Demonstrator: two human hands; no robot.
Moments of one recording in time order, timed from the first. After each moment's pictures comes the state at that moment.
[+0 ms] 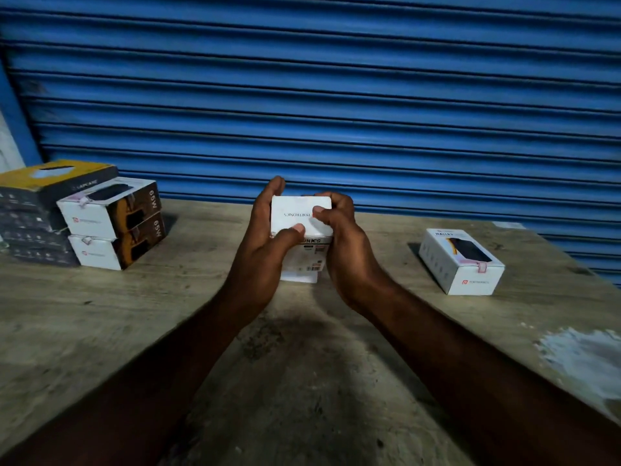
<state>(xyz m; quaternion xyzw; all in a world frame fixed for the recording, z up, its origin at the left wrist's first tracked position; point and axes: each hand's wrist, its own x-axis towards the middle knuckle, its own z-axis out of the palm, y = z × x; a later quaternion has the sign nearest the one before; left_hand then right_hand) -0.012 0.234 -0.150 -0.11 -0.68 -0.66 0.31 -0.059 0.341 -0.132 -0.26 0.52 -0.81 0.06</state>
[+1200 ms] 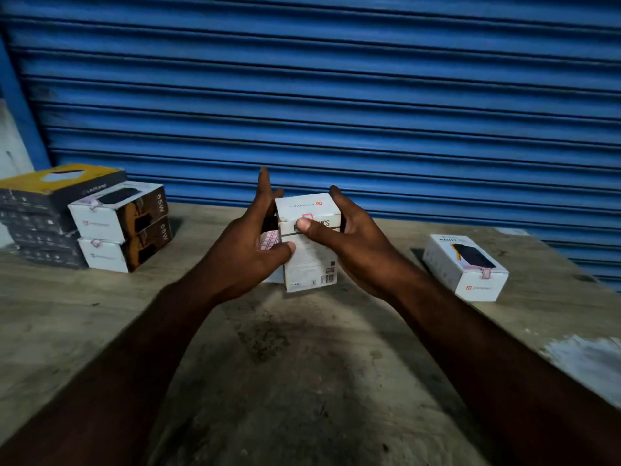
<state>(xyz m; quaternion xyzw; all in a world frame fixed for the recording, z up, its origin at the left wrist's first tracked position) -0.001 0.187 -0.129 -0.11 -0.86 -0.45 0.23 -0.068 0.361 -0.117 -0.35 0.64 -0.67 0.08</state>
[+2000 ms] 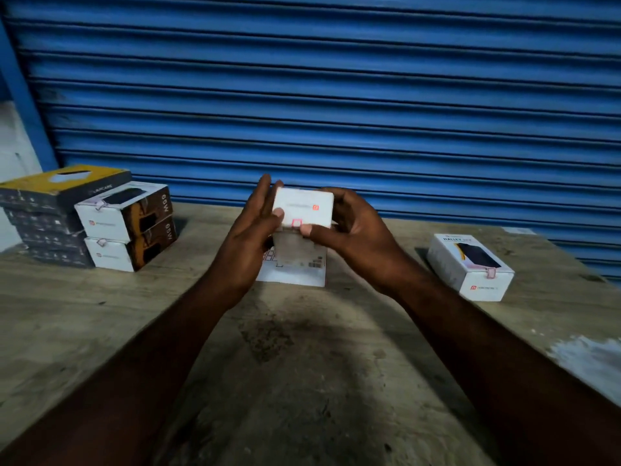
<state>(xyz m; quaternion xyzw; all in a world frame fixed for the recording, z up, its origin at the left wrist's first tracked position) -0.009 0.204 -0.133 -0.07 -0.69 -0.67 0.26 -0.076 0.362 -0.121 -0.34 0.68 -0.65 -0.01</state>
